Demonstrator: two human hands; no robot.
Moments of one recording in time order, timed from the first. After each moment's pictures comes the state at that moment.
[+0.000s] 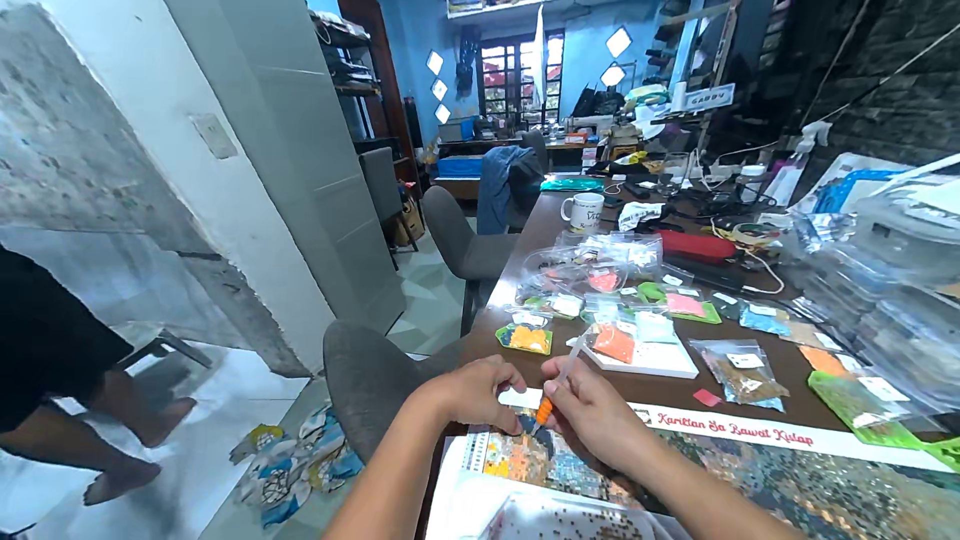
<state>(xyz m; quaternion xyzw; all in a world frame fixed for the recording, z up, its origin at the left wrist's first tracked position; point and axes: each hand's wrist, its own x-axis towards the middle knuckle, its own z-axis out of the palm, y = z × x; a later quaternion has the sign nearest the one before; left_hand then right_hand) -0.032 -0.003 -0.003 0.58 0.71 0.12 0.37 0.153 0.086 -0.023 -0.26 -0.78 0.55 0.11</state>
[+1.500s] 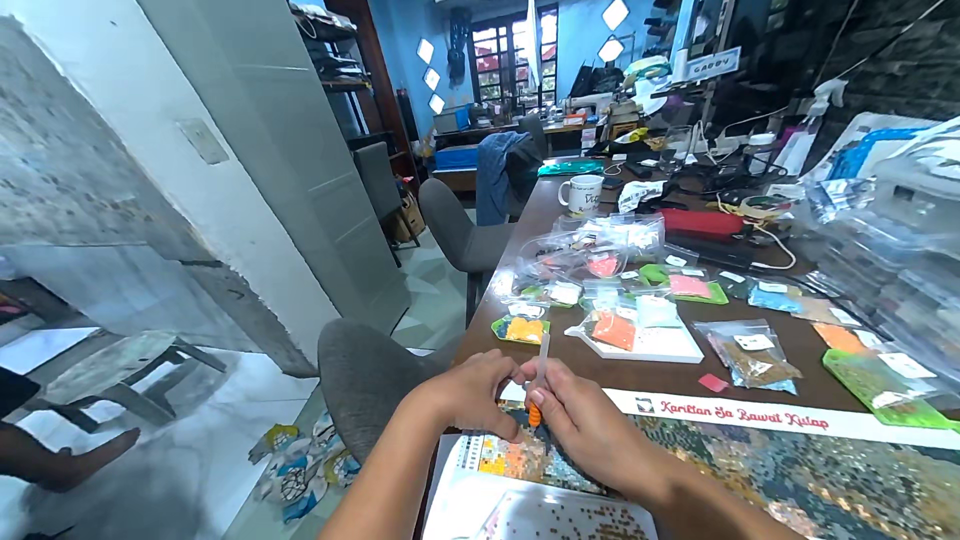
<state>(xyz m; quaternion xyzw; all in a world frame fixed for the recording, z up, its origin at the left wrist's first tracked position) -0.030 -0.002 -0.011 0.59 0.72 0.12 0.35 0.156 0.081 -0.040 -0.12 -0.87 0.44 0.17</state>
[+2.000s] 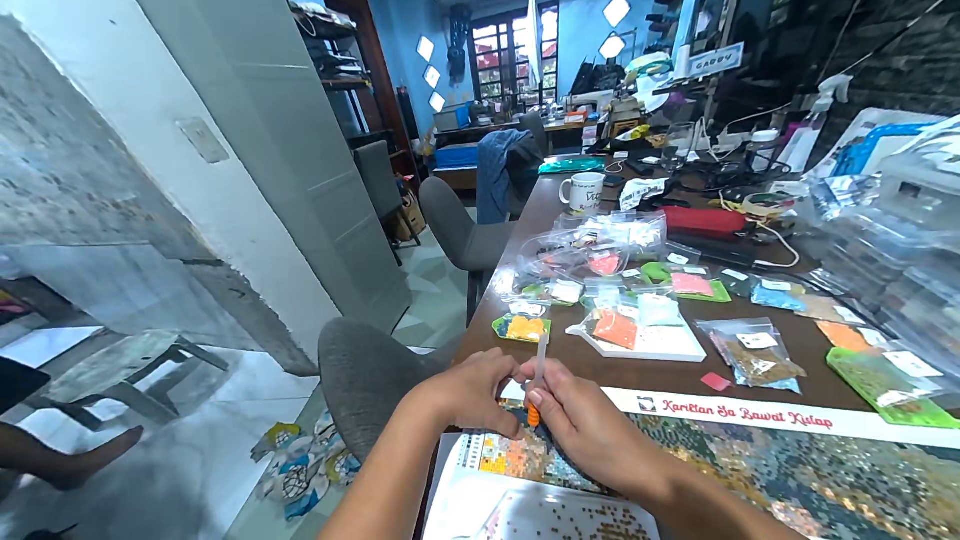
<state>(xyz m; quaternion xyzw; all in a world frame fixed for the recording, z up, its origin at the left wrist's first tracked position) -0.030 -0.002 -0.010 0.59 0.73 0.11 0.34 0.155 0.080 -0.039 -0.13 -0.87 0.45 0.15</state>
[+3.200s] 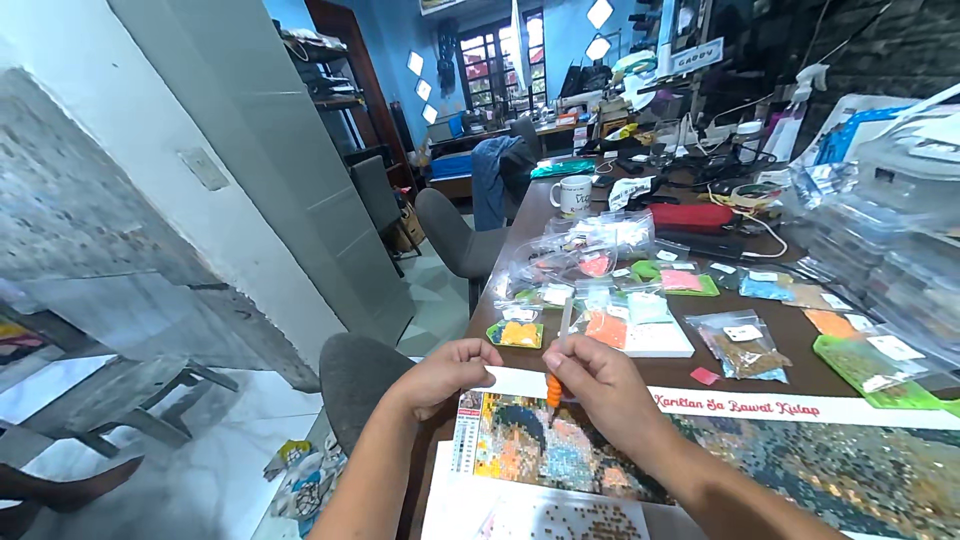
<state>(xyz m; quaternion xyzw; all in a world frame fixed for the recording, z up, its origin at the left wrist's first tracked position) -0.045 -0.014 -0.005 0.42 0.63 0.45 0.47 0.163 0.094 -0.038 -0.15 -0.71 0.57 0.37</state>
